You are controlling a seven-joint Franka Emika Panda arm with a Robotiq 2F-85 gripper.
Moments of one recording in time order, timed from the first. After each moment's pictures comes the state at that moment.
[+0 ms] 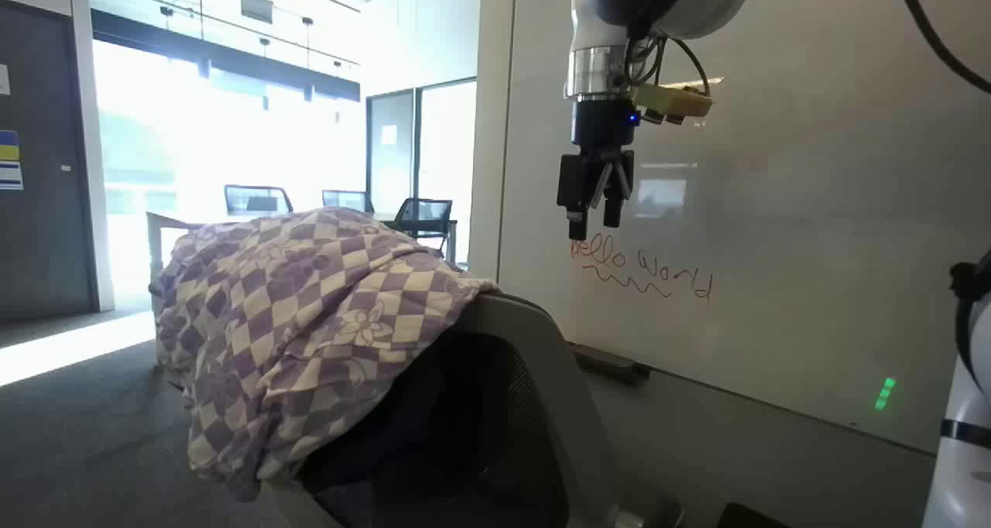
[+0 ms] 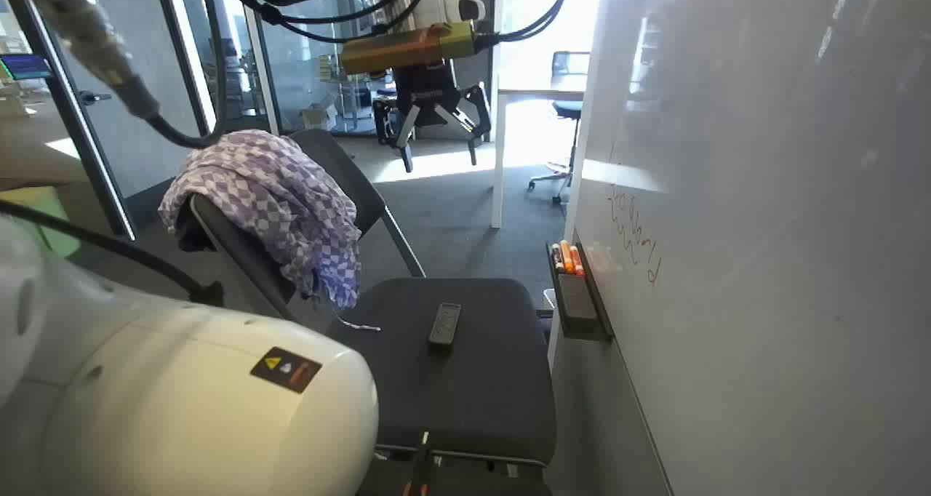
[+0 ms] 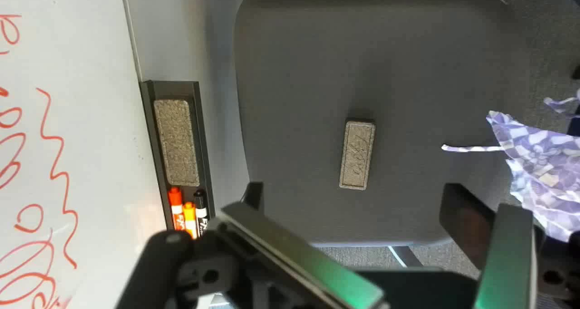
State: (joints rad) arm -0.08 -0.62 -0.04 -2.46 -0.21 1.93 -0.10
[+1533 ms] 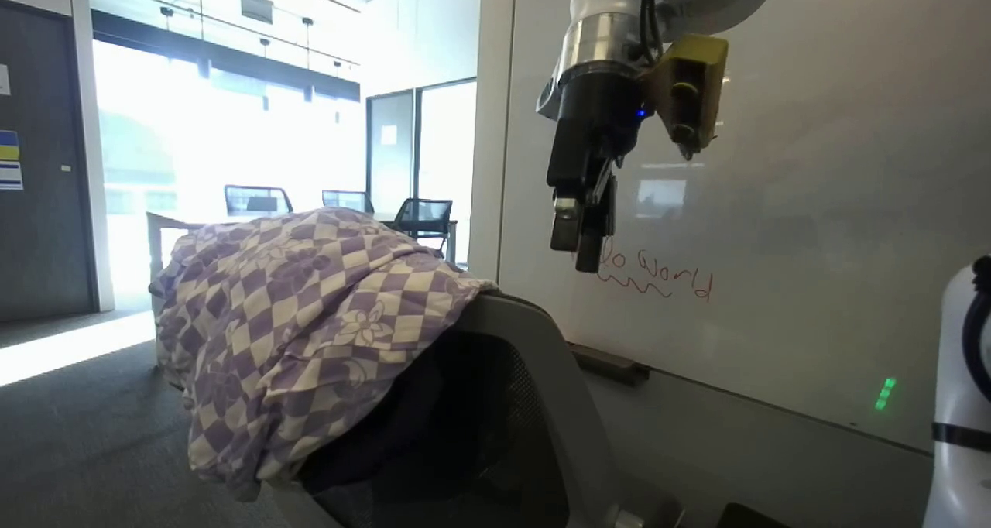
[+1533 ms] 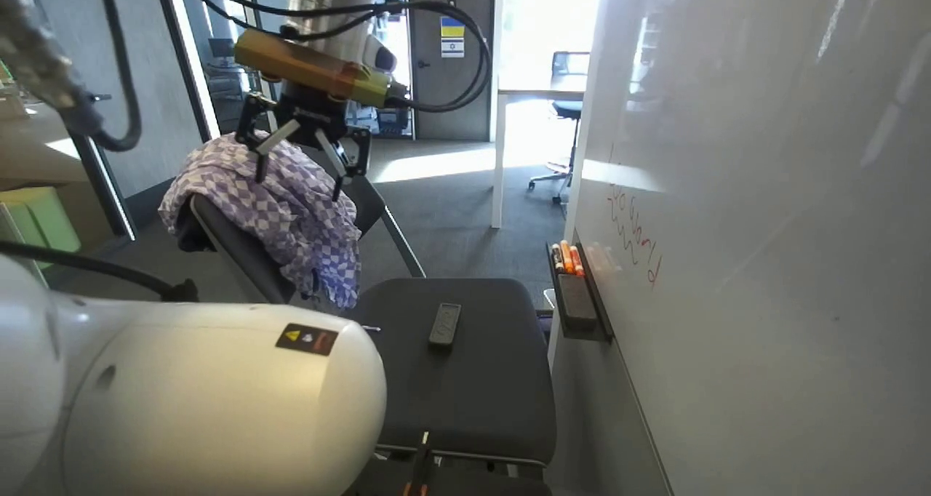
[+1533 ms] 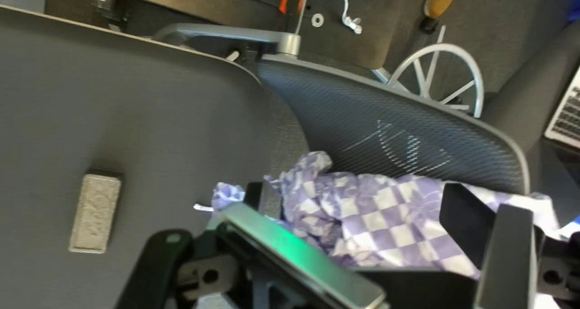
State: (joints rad) arm 0.14 -0.74 -0.08 -2.56 0.24 1.73 -0.28
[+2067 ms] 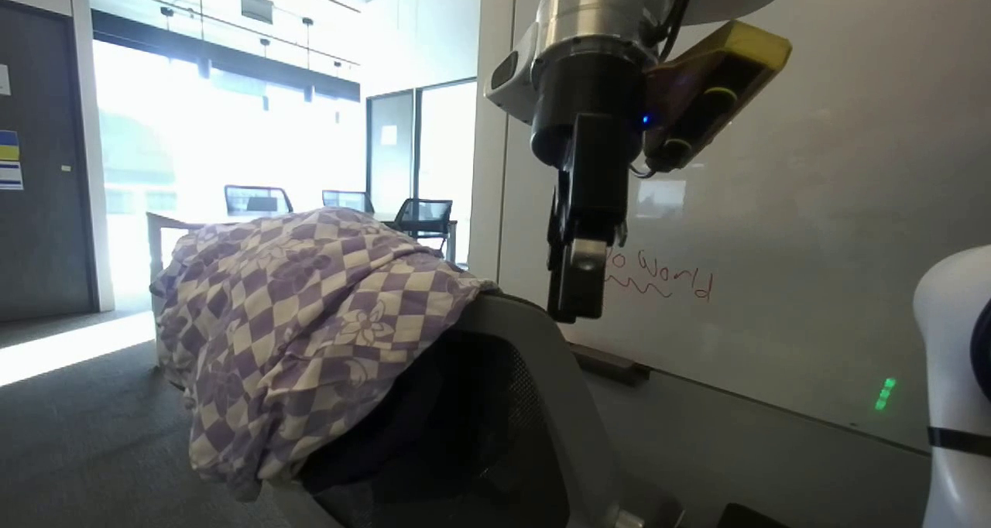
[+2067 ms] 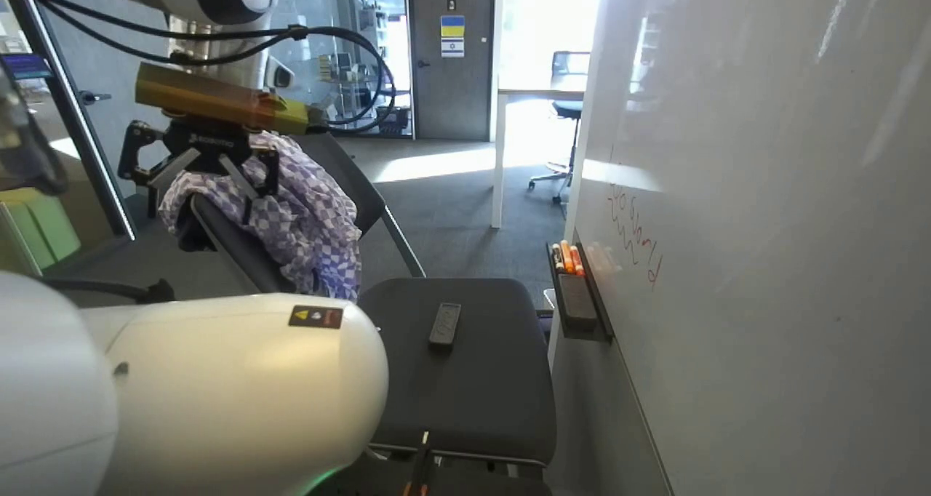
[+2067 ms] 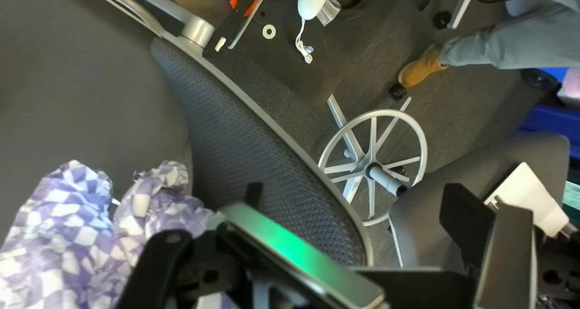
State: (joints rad) arm 0.33 -0.82 0.05 -2.67 0.35 1.79 -0.43
